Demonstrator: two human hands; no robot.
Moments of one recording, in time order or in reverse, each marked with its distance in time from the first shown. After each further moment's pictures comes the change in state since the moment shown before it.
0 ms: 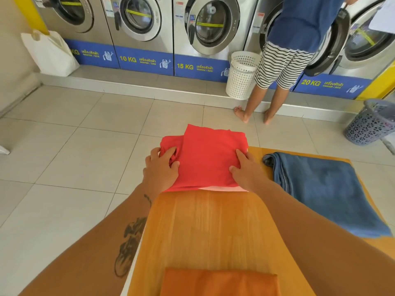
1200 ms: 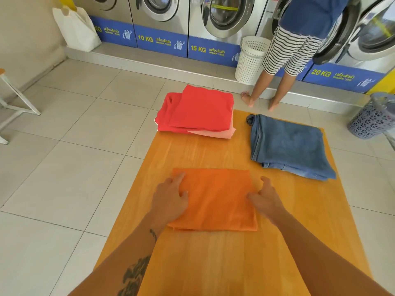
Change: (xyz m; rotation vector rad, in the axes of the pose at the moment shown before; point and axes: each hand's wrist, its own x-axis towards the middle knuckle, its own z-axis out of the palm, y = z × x) left_hand -0.291 0.021 0.068 -0.102 -0.139 -0.100; right_hand -0.243 0.134 0.012 0.350 -0.062 0.293
